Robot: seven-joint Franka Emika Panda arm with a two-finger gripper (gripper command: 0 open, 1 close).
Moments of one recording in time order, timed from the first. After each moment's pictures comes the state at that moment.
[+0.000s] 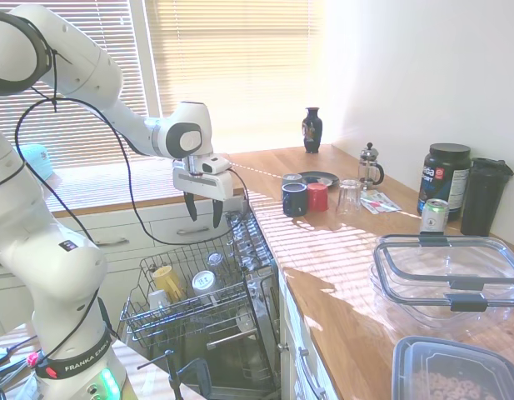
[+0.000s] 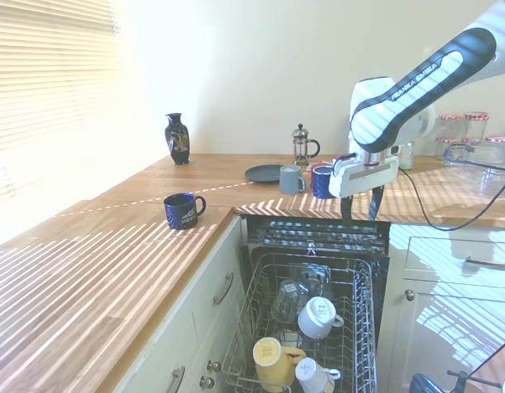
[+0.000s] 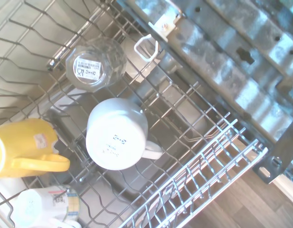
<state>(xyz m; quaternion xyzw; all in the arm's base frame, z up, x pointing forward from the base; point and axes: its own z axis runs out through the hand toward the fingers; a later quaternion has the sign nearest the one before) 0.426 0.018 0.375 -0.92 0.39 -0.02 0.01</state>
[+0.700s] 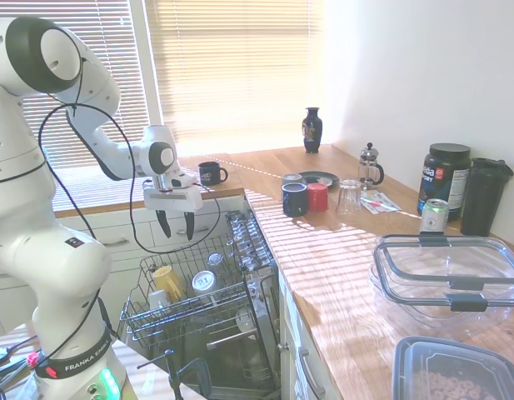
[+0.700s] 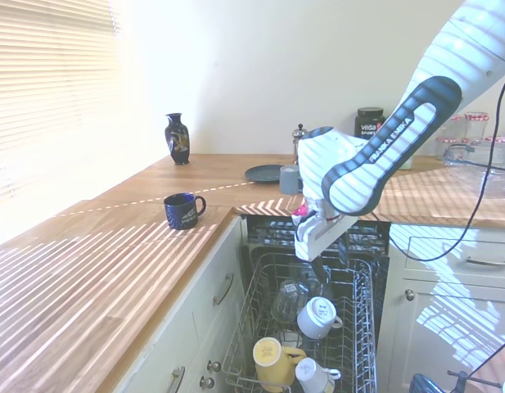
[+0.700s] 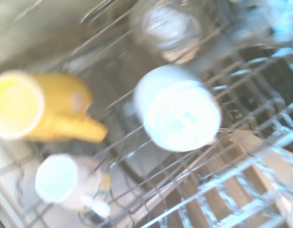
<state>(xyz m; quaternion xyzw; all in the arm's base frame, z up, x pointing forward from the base) 0.405 0.173 0.279 -0.96 0.26 -0.02 -0.08</state>
